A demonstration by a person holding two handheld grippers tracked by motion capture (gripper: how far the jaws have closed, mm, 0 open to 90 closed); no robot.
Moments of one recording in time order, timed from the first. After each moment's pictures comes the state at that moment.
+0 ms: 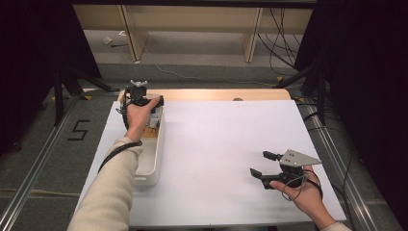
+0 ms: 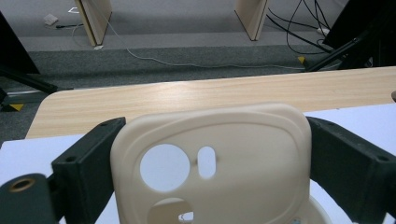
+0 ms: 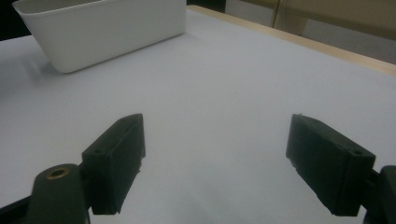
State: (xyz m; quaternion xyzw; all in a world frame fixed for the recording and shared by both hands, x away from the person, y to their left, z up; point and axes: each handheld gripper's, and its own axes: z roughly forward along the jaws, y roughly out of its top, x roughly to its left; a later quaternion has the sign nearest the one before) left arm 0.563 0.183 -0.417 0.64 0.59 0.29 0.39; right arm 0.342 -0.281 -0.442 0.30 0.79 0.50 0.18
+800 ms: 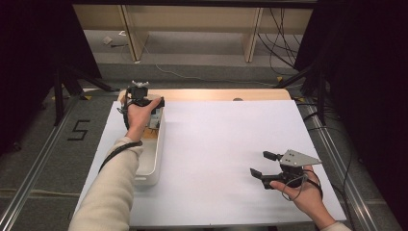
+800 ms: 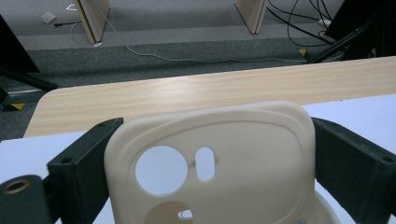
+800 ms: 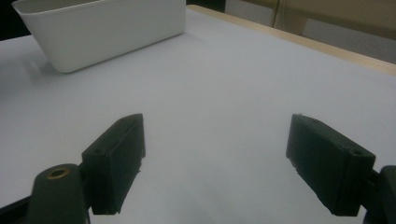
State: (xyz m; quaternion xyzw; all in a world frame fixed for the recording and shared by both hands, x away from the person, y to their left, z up) left arm 0.564 0.182 -0.420 0.65 0.59 0.29 0.38; right arm 0.342 -0.281 -0.441 0.30 0.79 0.50 0.18
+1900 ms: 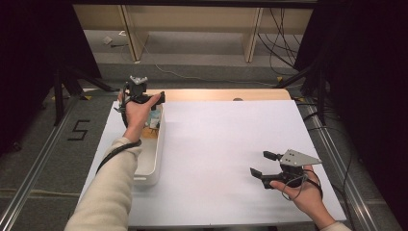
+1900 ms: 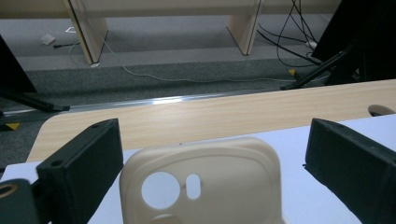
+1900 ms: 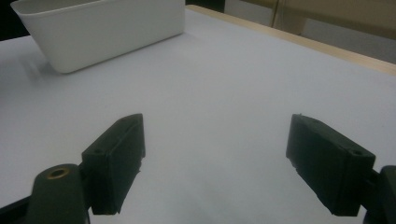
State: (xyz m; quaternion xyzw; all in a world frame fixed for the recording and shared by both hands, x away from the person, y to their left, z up) left arm 0.552 0.178 -0.394 0.64 0.57 0.31 0.42; right arm 0.342 -0.281 -0.441 0.30 0.79 0.50 0.18
